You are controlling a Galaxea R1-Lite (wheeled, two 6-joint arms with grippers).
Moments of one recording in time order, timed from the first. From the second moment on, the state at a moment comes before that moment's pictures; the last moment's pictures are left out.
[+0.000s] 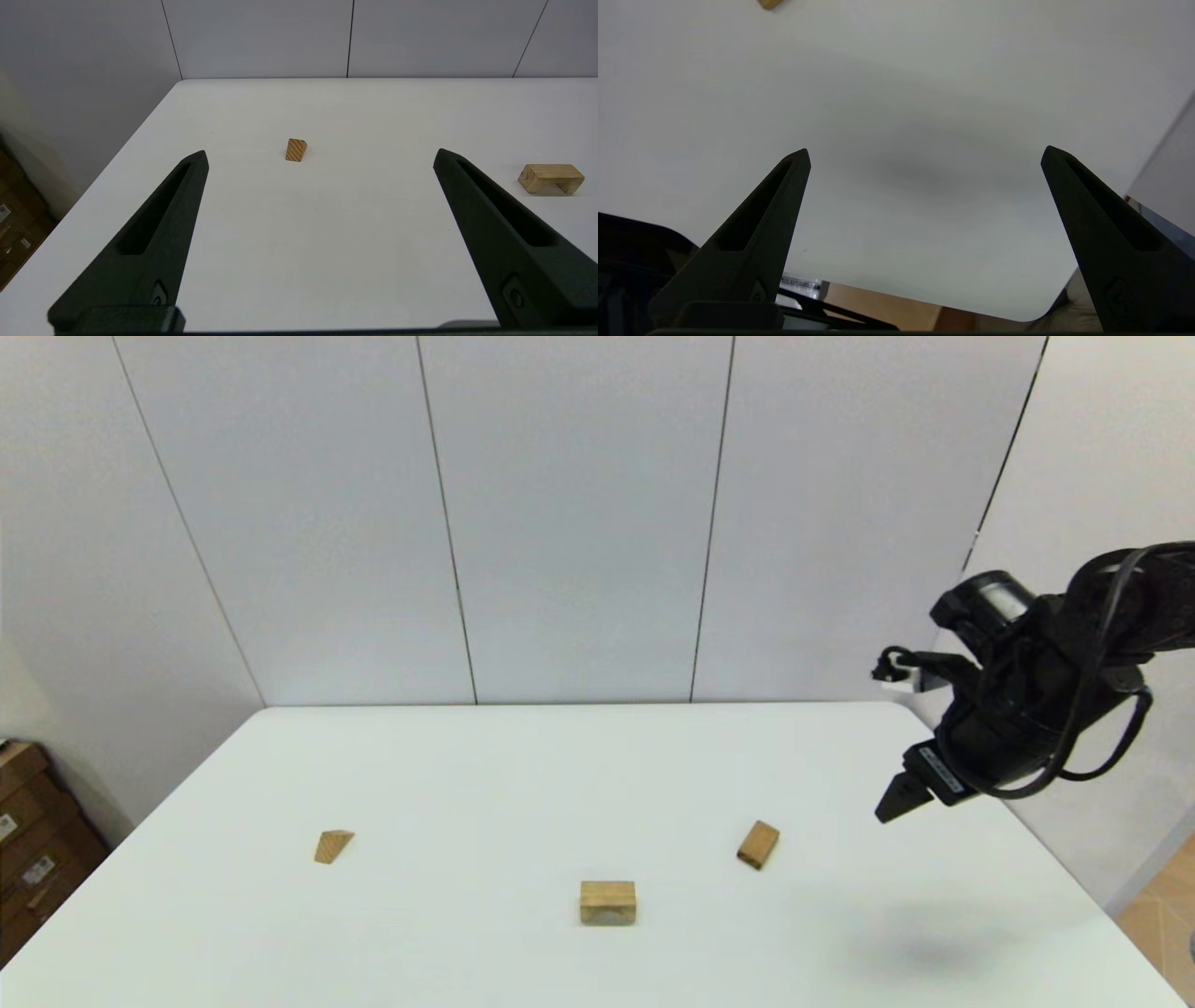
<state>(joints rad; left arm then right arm) 0.00 0.00 0.00 0.00 0.02 -0.02 0.10 1.91 -1.42 0.77 0.03 -0.23</state>
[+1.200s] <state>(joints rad) 0.00 0.00 0.00 0.00 0.02 -0.02 0.27 2.20 -1.71 0.97 -0.03 0.27</state>
